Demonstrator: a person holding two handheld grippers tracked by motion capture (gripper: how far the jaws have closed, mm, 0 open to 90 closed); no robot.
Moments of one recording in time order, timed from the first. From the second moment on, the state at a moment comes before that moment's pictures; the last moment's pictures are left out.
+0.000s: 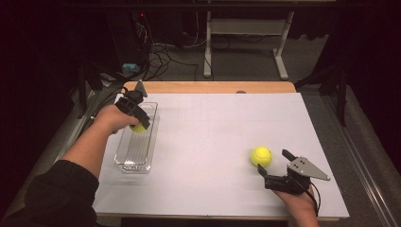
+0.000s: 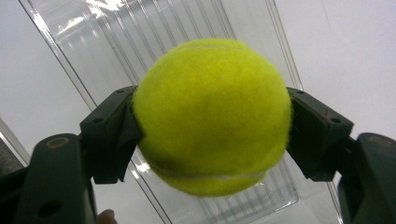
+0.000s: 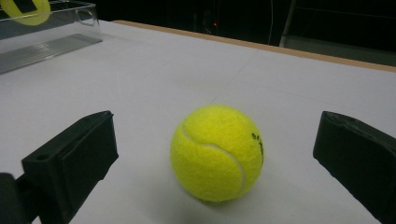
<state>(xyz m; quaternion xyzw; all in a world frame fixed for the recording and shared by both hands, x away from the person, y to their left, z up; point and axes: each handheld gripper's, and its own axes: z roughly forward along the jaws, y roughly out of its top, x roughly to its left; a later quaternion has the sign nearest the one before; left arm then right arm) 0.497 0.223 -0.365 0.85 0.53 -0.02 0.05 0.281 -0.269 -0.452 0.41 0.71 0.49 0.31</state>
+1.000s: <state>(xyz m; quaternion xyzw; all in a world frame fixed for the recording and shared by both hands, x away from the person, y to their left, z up) 0.487 0.218 -0.350 0.85 0.53 0.00 0.06 0.281 -0.268 -0.452 0.40 0.71 0.49 0.31</state>
